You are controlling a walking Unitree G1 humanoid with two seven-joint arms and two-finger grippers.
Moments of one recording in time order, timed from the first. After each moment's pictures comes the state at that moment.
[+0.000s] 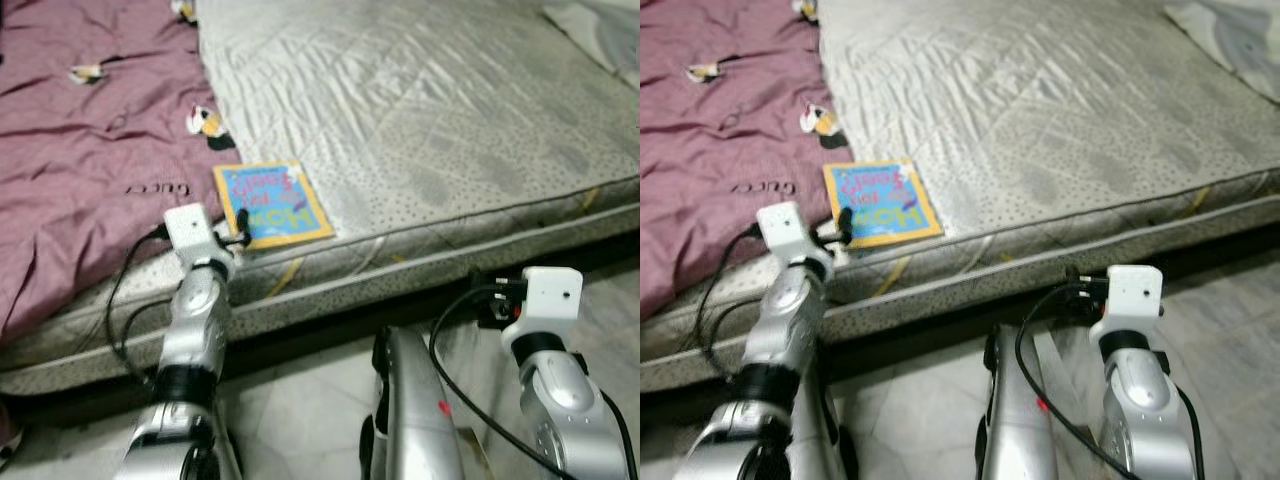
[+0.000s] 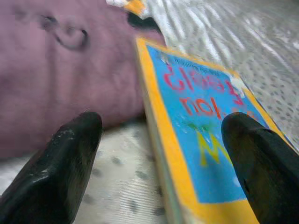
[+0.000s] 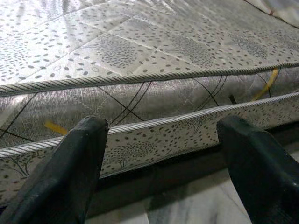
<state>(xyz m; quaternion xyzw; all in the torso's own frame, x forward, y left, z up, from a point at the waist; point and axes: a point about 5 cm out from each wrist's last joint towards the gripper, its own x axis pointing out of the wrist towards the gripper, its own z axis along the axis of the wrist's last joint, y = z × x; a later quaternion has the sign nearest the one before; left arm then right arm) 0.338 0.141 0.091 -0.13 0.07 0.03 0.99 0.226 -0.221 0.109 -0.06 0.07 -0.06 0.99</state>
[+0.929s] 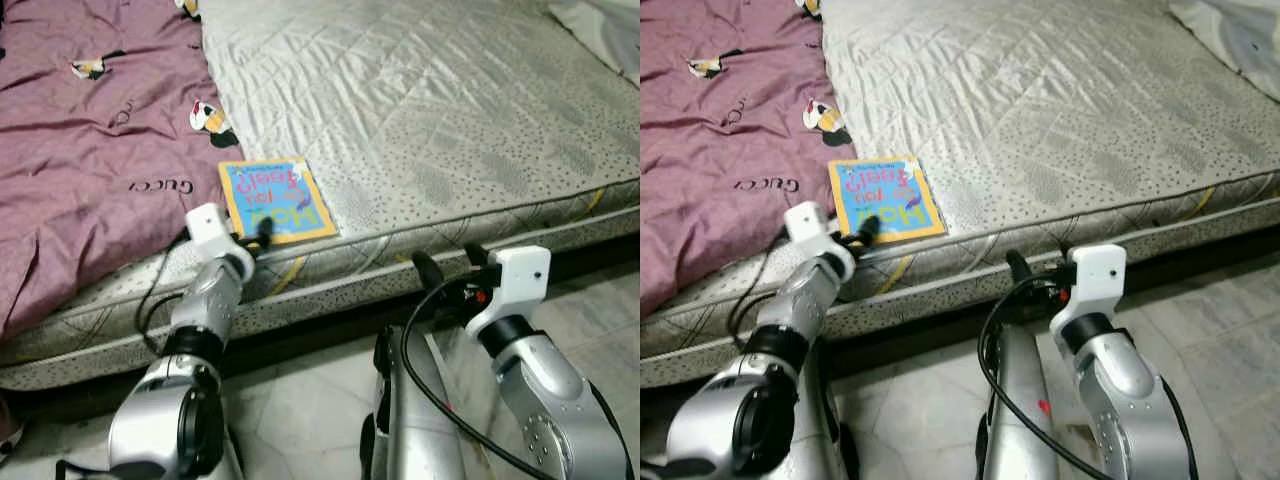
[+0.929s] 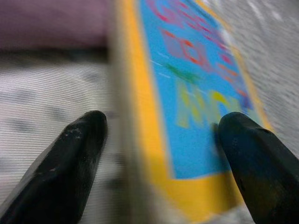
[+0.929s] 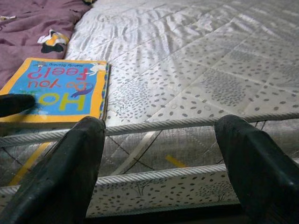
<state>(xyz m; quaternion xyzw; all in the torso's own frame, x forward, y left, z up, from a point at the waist) 0.357 0.124 0.077 -0.25 0.17 -0.06 0.95 0.229 -0.173 0.139 0.03 0.04 0.12 0.99</state>
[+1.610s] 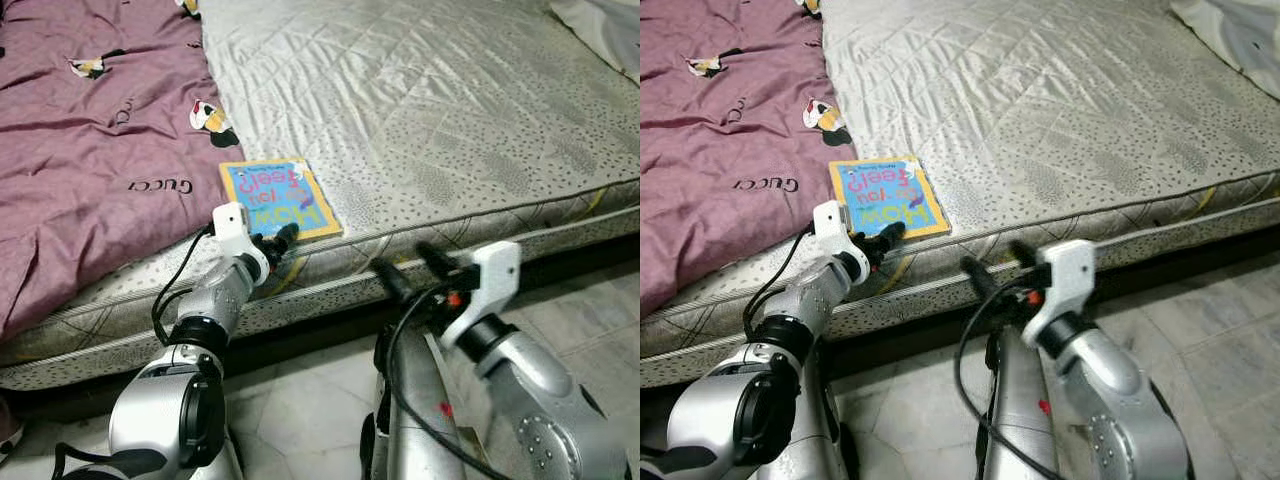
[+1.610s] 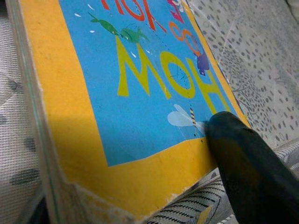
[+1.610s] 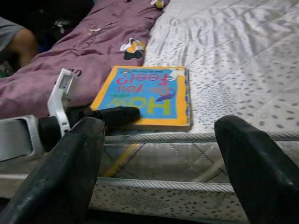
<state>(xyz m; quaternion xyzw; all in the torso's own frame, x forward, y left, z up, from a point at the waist) 0.355 0.109 0.074 -0.24 0.20 -0.14 0.94 0.221 -0.142 0.151 0.09 0.04 0.26 0.96</state>
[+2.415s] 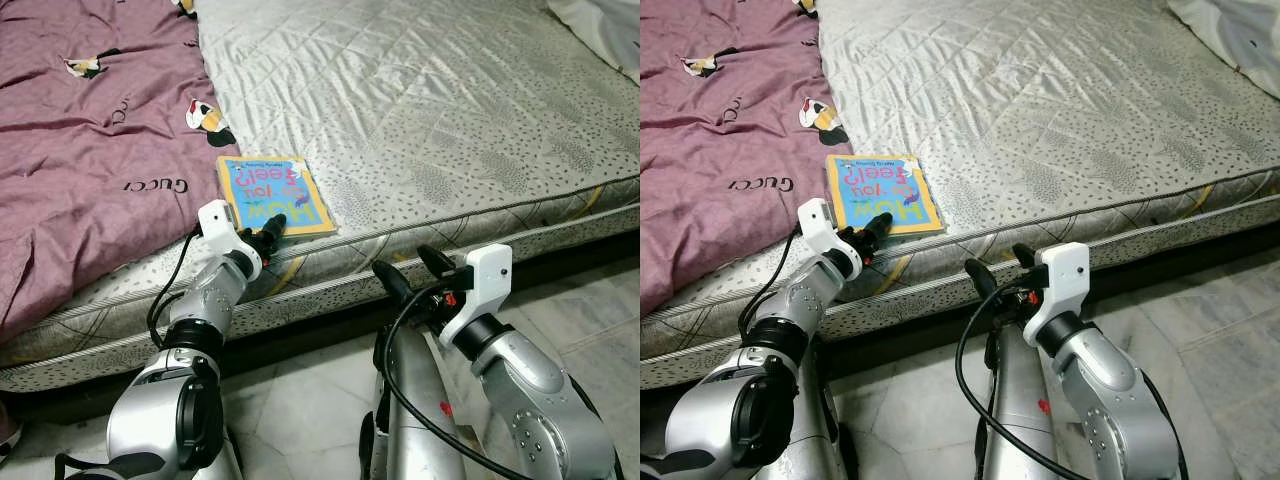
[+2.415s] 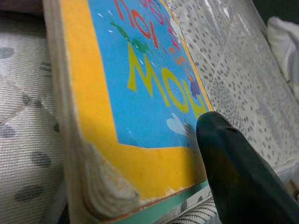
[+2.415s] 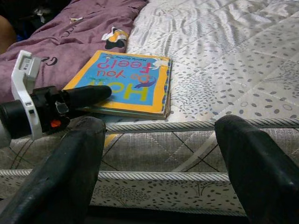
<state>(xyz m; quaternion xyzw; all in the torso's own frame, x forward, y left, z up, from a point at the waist) 0.357 0.123 0.080 -0.31 0.16 -0.12 0.93 0.228 -0.147 0.139 0.07 0.05 0.24 0.97</state>
